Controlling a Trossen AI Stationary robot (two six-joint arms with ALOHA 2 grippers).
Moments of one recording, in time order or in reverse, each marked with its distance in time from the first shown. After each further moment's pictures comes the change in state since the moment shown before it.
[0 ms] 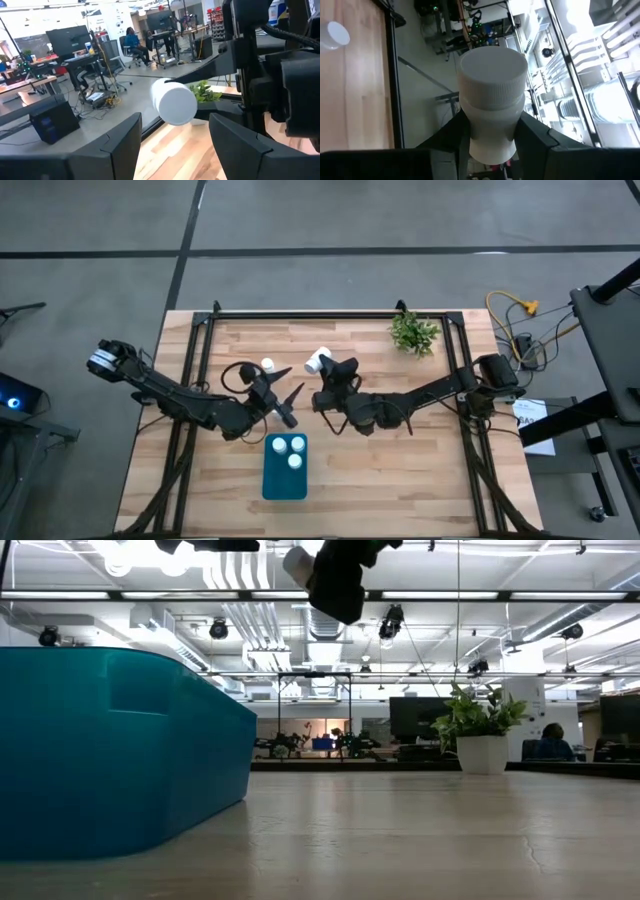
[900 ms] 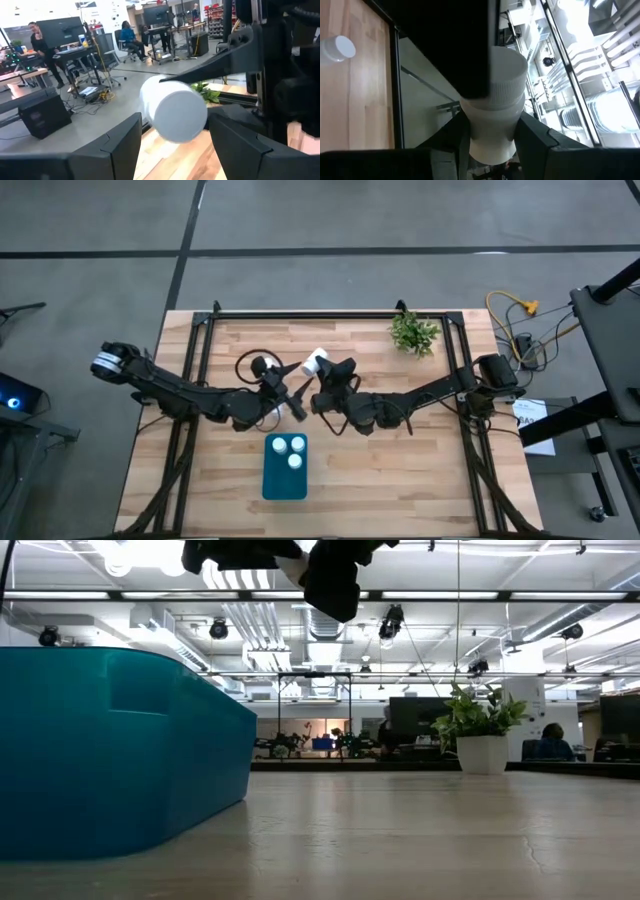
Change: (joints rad) left arm 0.099 0.052 0.020 0.002 0.123 -0.057; right arm 0.000 0.004 0.004 0.017 -0.054 -0.014
